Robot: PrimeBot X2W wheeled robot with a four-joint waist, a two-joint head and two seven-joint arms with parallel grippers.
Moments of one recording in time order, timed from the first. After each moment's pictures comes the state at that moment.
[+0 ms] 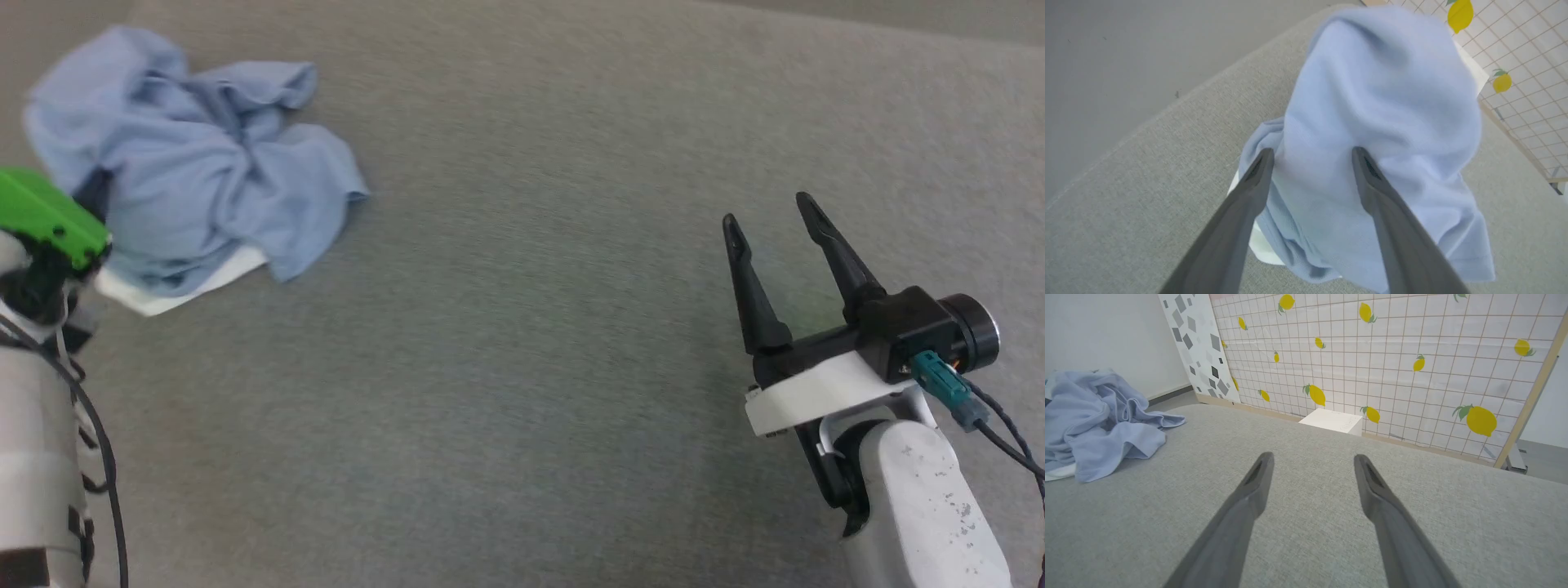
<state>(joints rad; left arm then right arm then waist) -0.75 0.40 0.13 0.61 -0.70 0.12 0.46 -0.28 -0.05 0.11 0.07 0.01 0.13 -0.16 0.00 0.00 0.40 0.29</state>
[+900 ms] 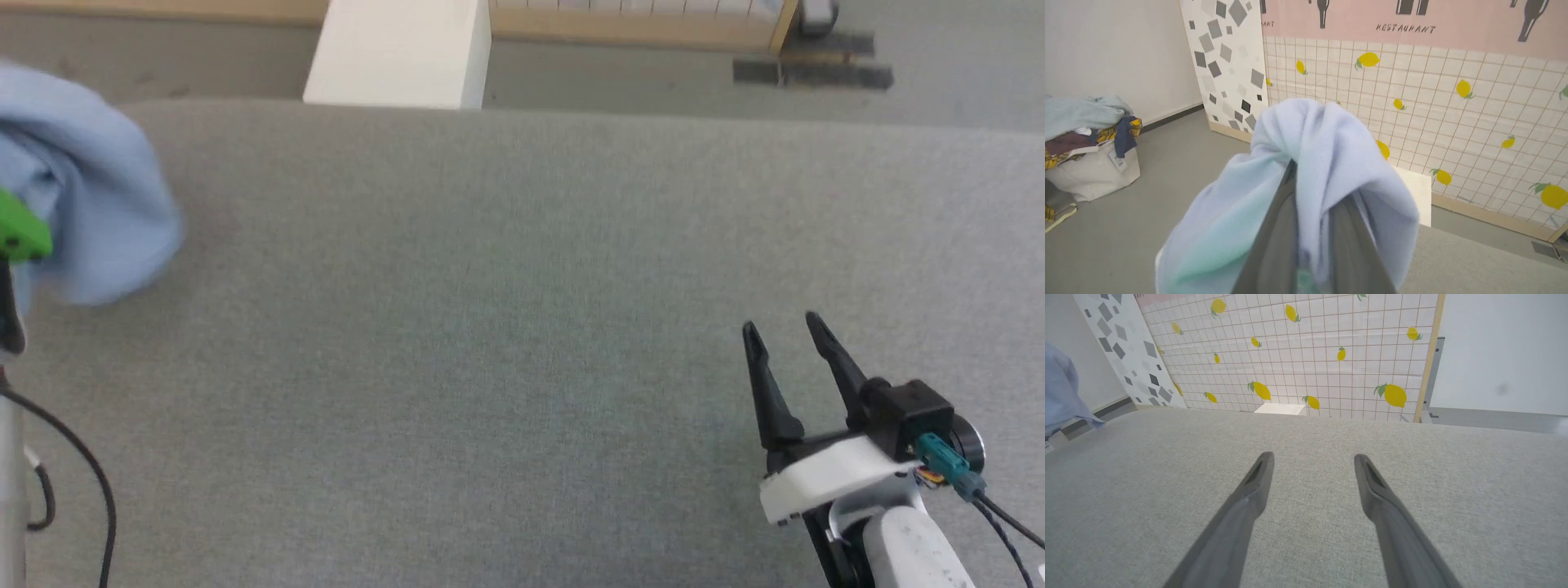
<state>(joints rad) -0.61 0.51 0.07 0.34 -0.46 0.13 0.05 -0.14 -0.05 0.06 0.22 0.11 0.13 -0.24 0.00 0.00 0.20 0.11</state>
